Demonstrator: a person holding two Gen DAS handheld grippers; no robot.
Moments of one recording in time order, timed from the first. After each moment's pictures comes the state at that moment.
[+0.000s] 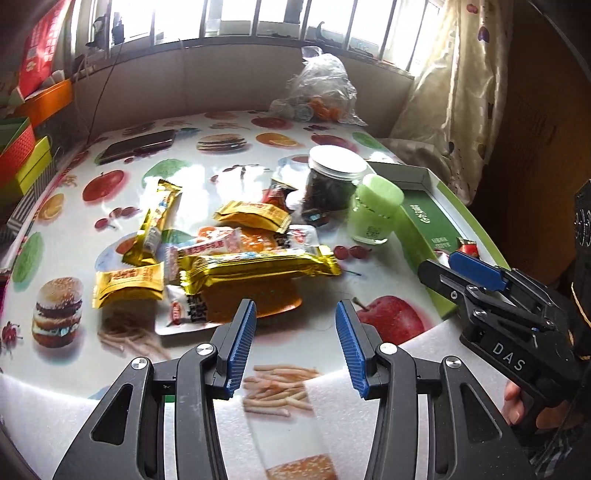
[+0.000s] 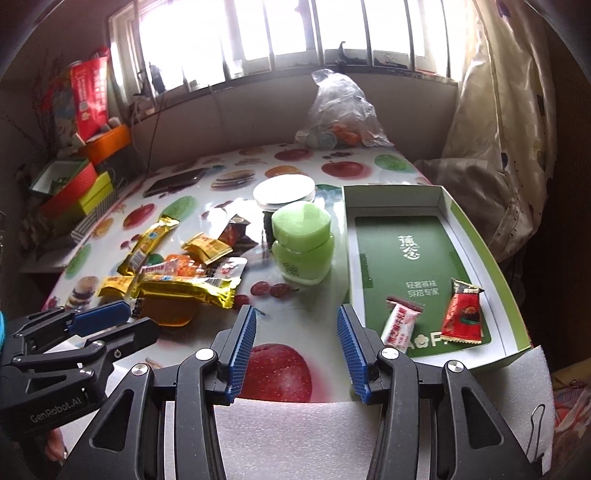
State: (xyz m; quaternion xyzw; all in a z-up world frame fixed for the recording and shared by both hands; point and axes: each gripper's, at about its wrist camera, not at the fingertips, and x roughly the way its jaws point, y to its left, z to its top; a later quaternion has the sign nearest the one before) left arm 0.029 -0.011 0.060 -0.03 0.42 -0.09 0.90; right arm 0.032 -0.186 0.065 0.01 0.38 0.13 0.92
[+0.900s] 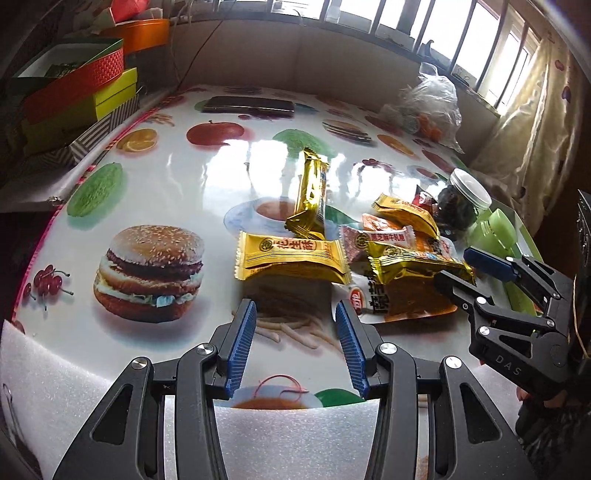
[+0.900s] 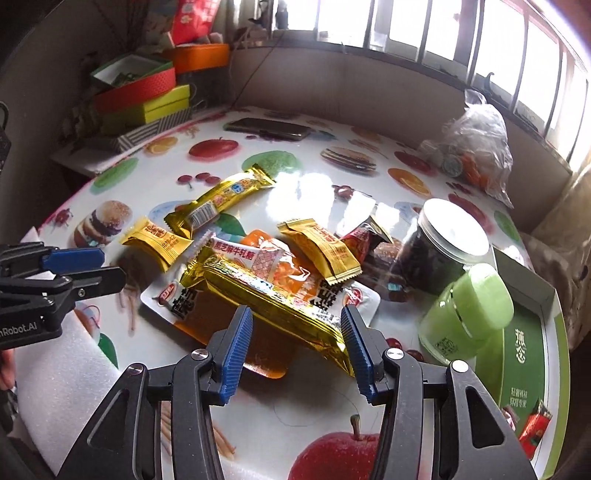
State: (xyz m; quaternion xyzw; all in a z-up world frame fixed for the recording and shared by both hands) left arm 0.031 0.110 0.027 -0.11 0.44 0.02 0.89; right arm 0.080 -0.059 0.032 -0.17 0.38 0.25 0.87
